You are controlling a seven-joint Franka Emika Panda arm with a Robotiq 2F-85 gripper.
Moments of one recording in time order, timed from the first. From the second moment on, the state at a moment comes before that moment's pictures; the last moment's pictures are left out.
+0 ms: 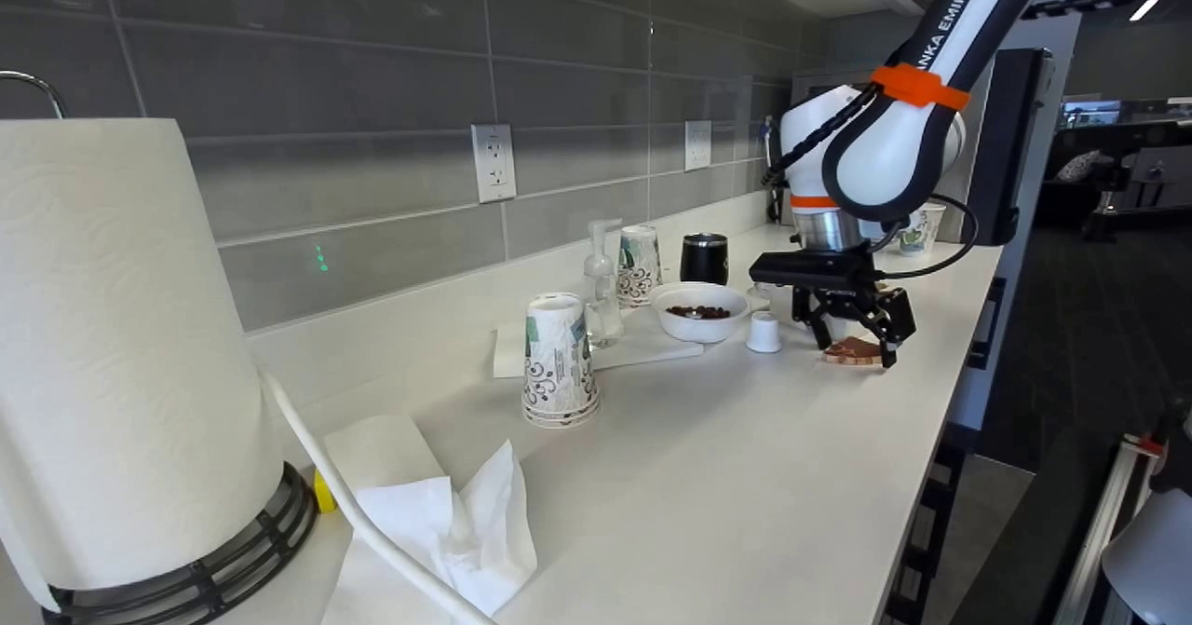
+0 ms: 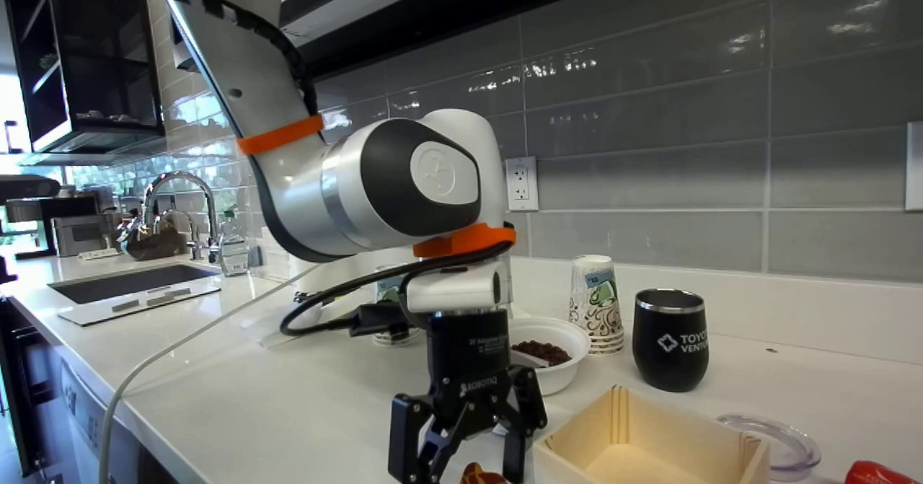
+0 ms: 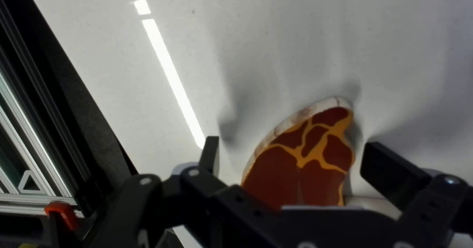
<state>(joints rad) -0.17 -0.05 -0.01 -2.75 -0.39 2.53 1.81</state>
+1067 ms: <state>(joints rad) -0.16 -0.08 -0.03 -2.75 -0.46 2.60 1.89</state>
